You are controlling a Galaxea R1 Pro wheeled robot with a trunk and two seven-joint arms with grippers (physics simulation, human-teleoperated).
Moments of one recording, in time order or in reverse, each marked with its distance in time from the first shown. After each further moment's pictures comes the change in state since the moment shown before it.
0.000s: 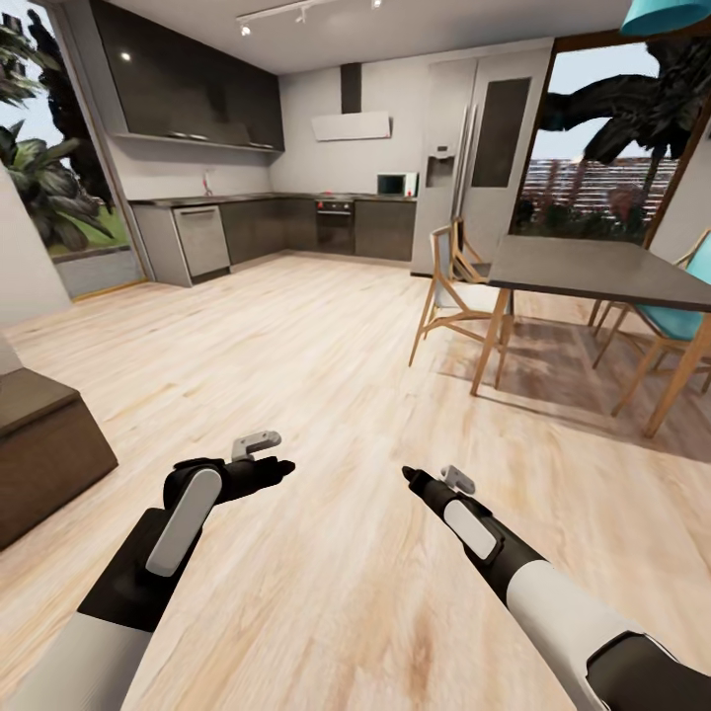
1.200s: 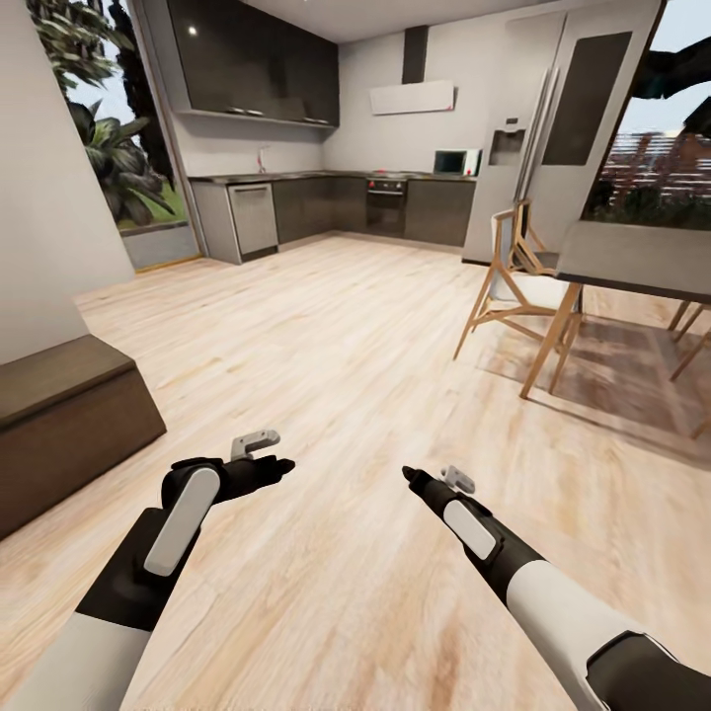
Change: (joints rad) left arm 0.000 0.002 0.010 -0.001 0.006 -0.003 -0.012; right arm 0.000 -0.001 0.004 0.000 0.000 -0.006 0.000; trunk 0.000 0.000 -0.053
